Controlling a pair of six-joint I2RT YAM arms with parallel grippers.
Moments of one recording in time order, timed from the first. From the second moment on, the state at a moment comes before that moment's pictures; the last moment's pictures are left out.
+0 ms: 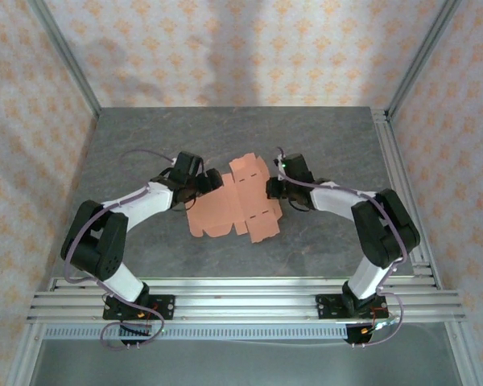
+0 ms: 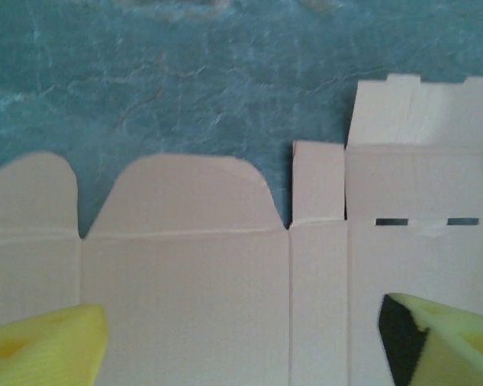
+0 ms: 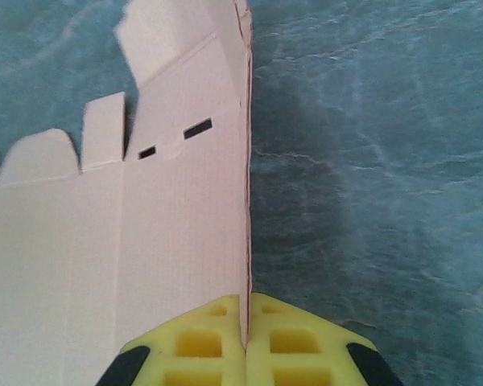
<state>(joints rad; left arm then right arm) -0.35 1.60 0.93 -0.23 0.01 -0.79 0.47 1.70 0.96 -0.12 -0.16 0.38</state>
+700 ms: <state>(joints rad) -0.29 1.60 0.93 -0.25 0.02 -0.78 0.77 2.03 1.32 -0.61 0.83 0.23</state>
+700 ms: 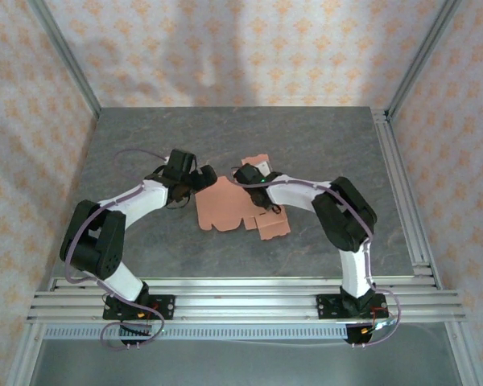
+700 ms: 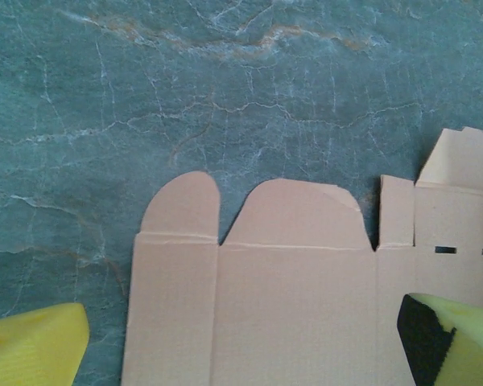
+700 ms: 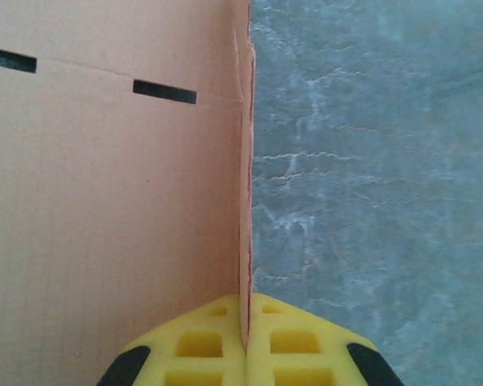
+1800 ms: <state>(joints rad) -0.28 1.65 0.96 -0.24 0.04 -0.75 0.47 1.70 1.02 -0.27 0.05 0.27</state>
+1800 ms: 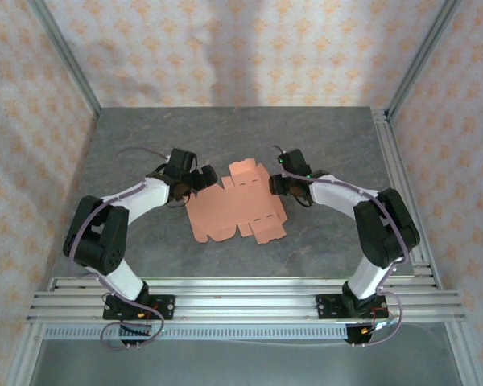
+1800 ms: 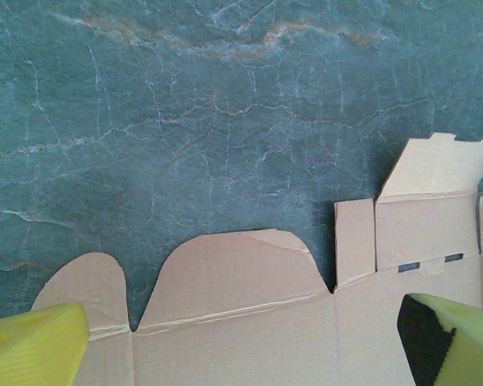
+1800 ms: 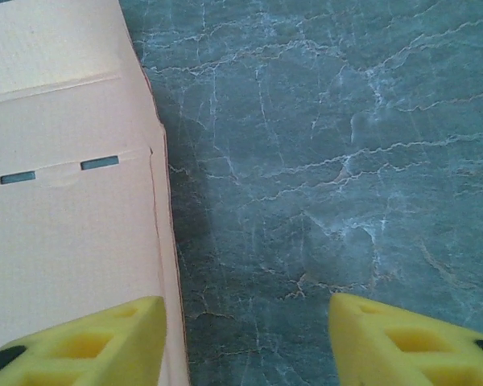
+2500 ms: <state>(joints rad) -0.28 1.72 1.00 -0.21 0.11 -0.72 0.51 1.78 1.05 -0.26 0.01 0.19</state>
